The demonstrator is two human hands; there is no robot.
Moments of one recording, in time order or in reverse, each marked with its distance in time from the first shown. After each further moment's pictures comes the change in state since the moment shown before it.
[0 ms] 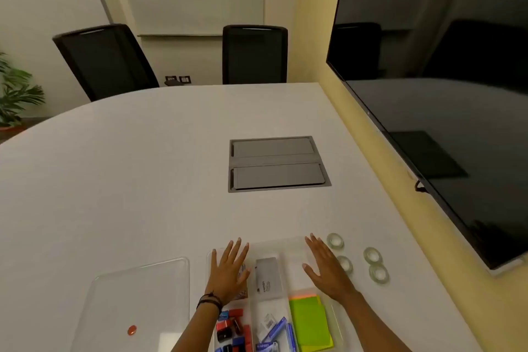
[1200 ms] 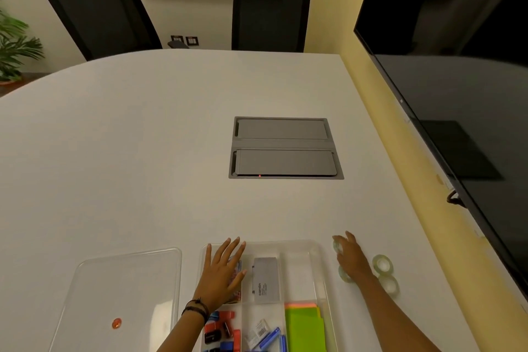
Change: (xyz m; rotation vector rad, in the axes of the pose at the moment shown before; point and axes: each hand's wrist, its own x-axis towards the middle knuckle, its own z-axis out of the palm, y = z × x) left_hand 0.013 -0.009 0.014 0.000 0.089 0.044; right_hand 0.063 0.071 -0.021 0.032 -0.078 0.492
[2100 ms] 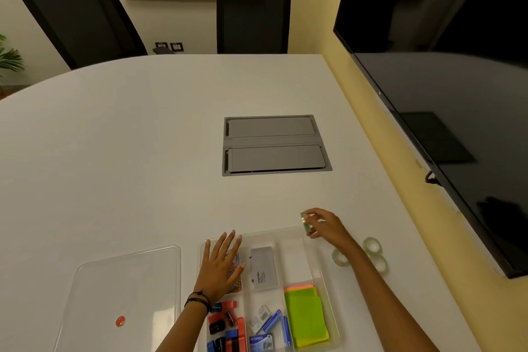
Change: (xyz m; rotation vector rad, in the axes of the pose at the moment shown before) left_hand -0.007 -0.013 0.012 -0.005 0.038 0.046; right_hand -0.028 -0.077 -0.030 0.621 -0.104 -0.094
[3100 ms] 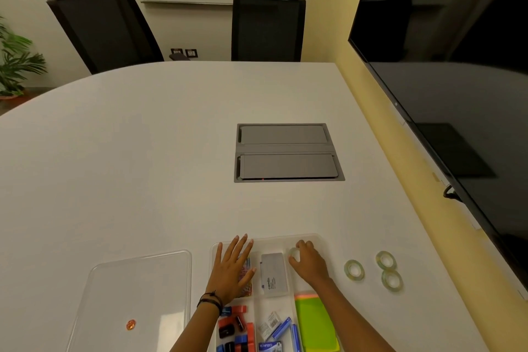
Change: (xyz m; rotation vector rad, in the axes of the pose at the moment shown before) left_hand 0.009 0.001 -0.005 0.021 0.026 -0.009; right_hand -0.001 0.042 0.089 -0.731 0.003 0.014
